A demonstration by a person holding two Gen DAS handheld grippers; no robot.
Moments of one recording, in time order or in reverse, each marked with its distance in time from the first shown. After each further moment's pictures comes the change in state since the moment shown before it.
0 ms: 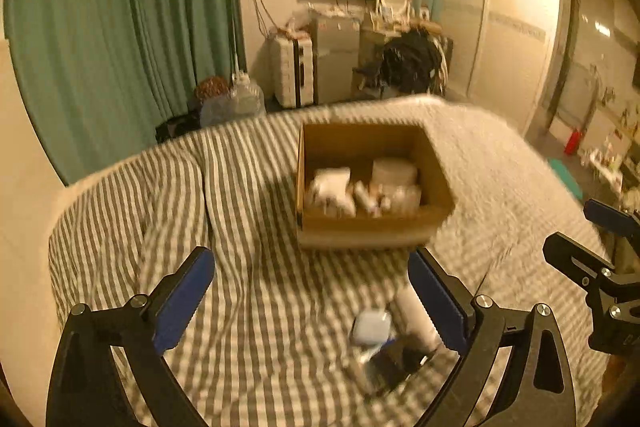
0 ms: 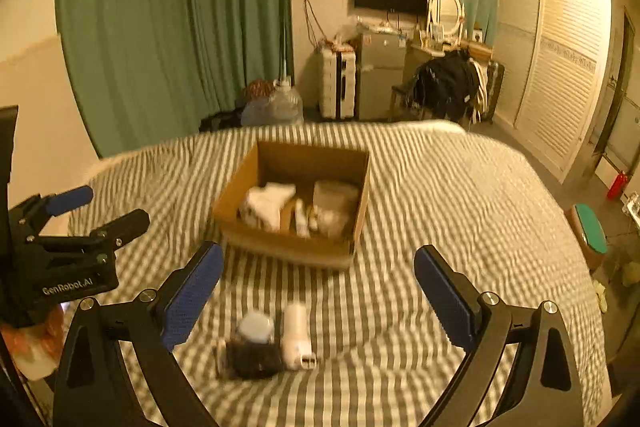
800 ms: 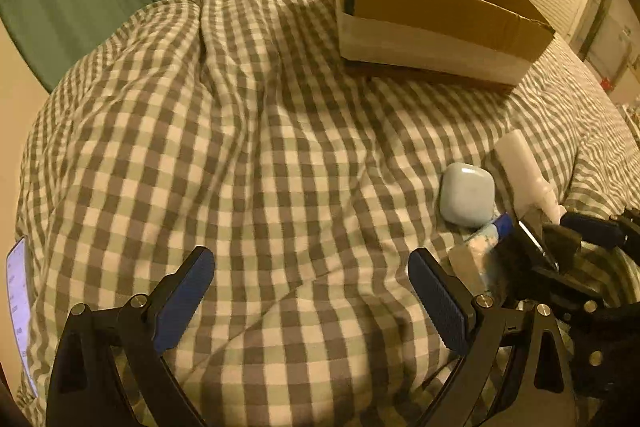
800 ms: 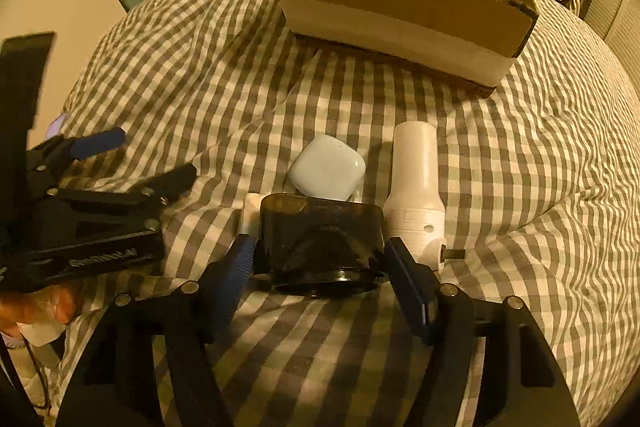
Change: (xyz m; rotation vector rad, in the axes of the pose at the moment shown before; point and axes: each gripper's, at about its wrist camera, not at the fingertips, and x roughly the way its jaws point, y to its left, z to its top) left arm 0.119 0.023 -0.122 -0.009 0.333 0.049; right arm 0.138 0.061 -0.136 -0.109 0.453 0.219
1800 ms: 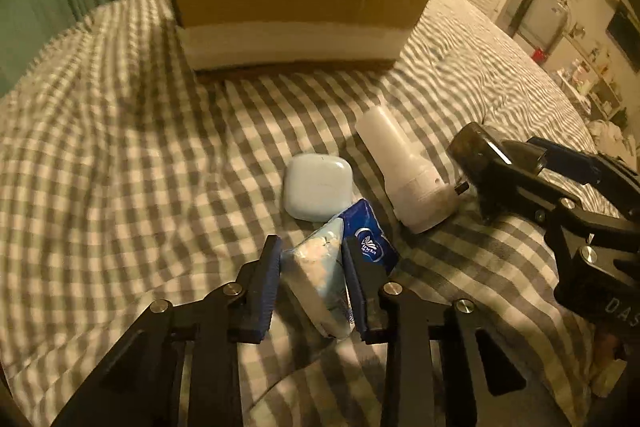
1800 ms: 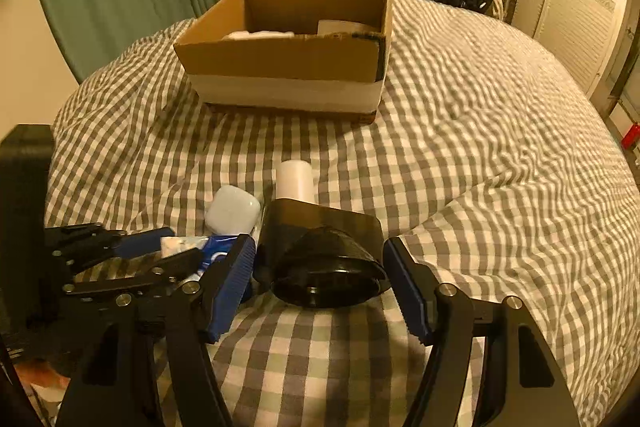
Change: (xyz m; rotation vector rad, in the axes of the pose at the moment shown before) left arm -0.012 -0.070 0.001 0.130 -0.011 -0.220; right arm -0.045 -0.052 -0.010 0.159 -0.202 -0.175
